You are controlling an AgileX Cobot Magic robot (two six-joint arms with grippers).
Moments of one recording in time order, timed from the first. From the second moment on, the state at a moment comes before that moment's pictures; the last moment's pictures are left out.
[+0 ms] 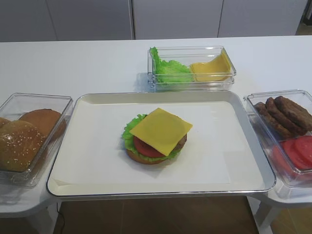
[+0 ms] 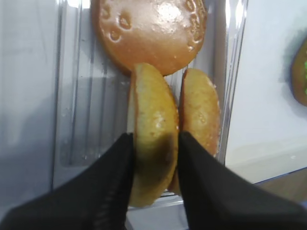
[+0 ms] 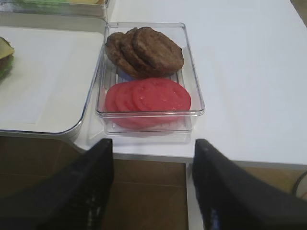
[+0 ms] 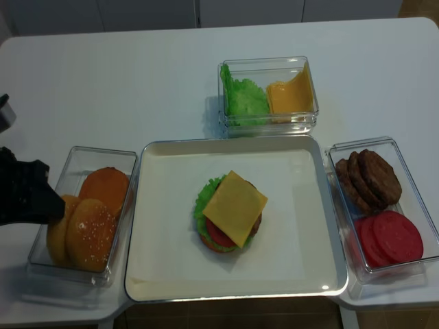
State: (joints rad) left arm 0.34 1.42 -1.00 -0.50 1.22 0.43; right arm 0.10 -0.02 -0.49 0.04 1.12 -0.03
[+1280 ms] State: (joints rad) left arm 0.34 1.42 -0.98 -0.48 1.21 0.43; right arm 0.10 -0.02 -0.49 0.04 1.12 -0.03
